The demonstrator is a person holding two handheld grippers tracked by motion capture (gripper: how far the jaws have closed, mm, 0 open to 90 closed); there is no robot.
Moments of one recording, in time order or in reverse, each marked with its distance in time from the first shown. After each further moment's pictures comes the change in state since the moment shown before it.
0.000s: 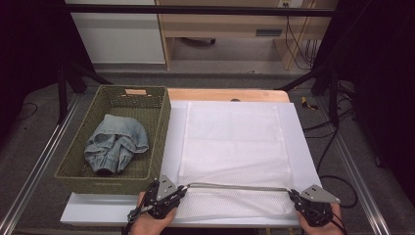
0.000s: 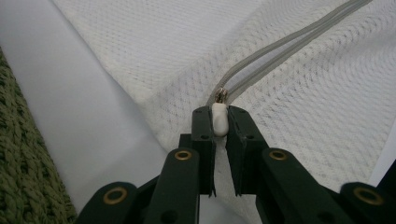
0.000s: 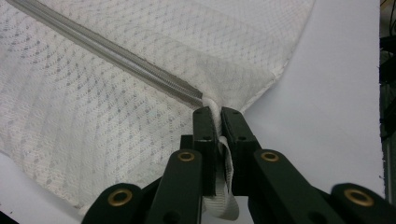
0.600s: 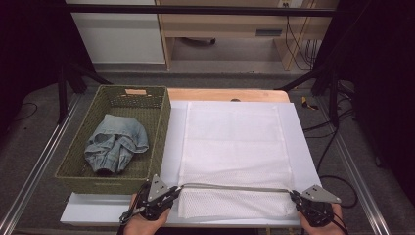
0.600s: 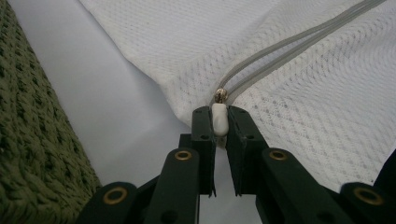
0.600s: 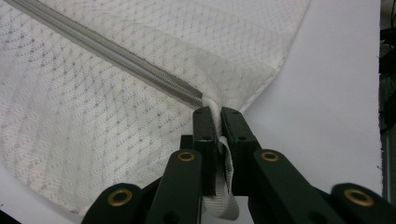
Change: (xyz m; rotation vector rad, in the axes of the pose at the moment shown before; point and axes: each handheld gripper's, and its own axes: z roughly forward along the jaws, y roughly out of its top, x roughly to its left) left arm 0.009 -0.007 -0.013 0.000 0.014 -0.032; right arm -0.003 -0.003 0.001 0.022 -0.002 0.005
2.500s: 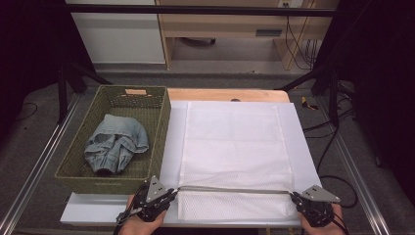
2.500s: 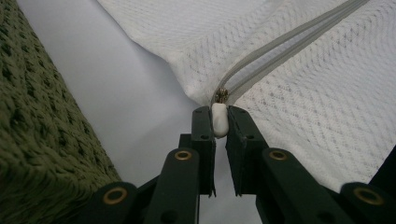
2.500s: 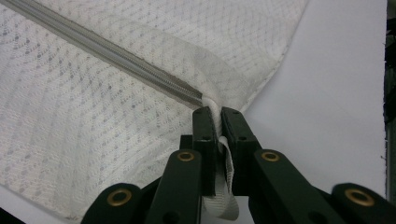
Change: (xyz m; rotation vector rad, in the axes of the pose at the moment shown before) left arm 0.005 -0.006 -0.002 0.053 0.006 0.034; right arm -0.002 -0.003 0.002 0.038 0.006 0.008
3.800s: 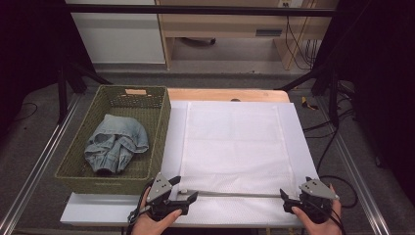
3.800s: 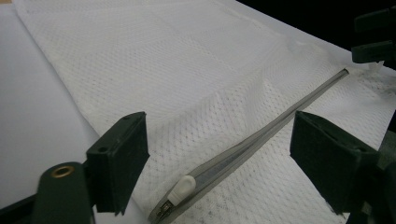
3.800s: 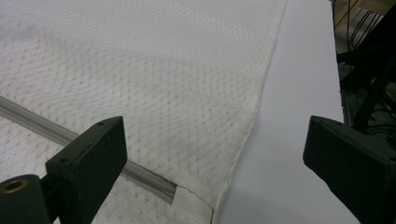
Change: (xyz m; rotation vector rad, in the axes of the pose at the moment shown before) left arm -0.014 0.014 0.014 -0.289 -0.134 -0.118; right arm 0.003 0.018 0.005 -0.150 -0.104 0.032
